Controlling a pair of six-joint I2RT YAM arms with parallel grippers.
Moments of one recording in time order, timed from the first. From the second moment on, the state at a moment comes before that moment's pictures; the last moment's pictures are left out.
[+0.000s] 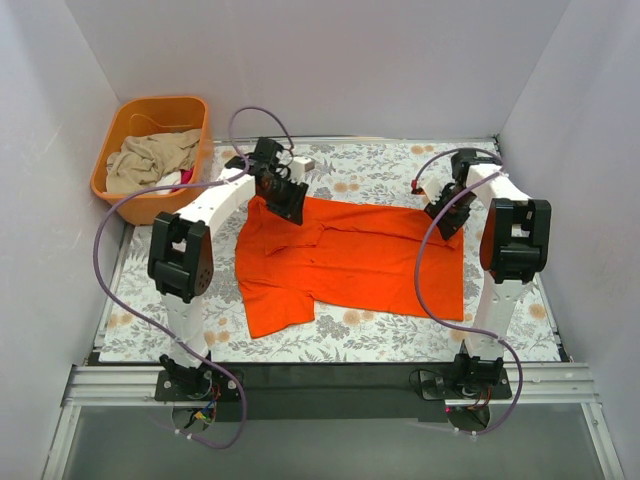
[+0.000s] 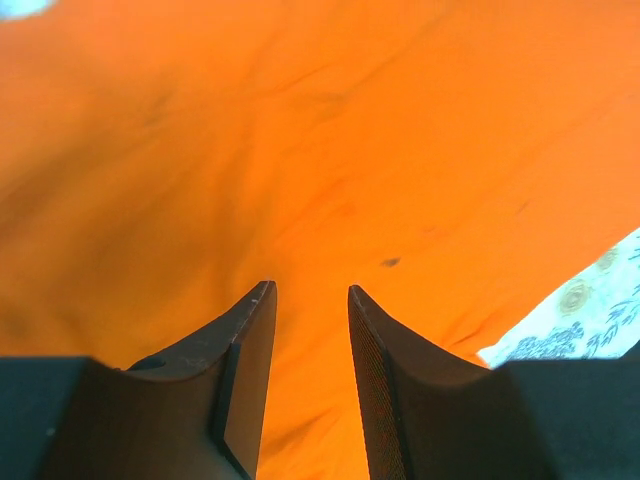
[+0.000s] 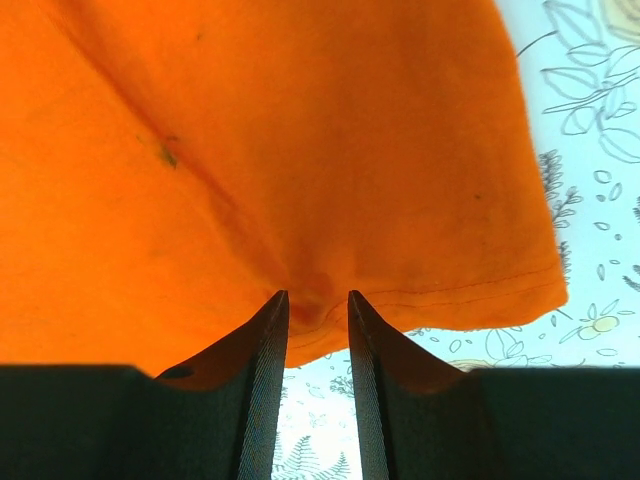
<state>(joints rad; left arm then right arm) -0.34 1.98 1.66 -0.78 0.43 0.17 -0.01 2.07 1.61 -1.02 -0.21 -0.92</state>
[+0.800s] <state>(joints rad) -0.50 2.16 1.70 -0.73 0.36 0.13 -0.01 2.08 1.57 -1.03 -0.17 -0.93</state>
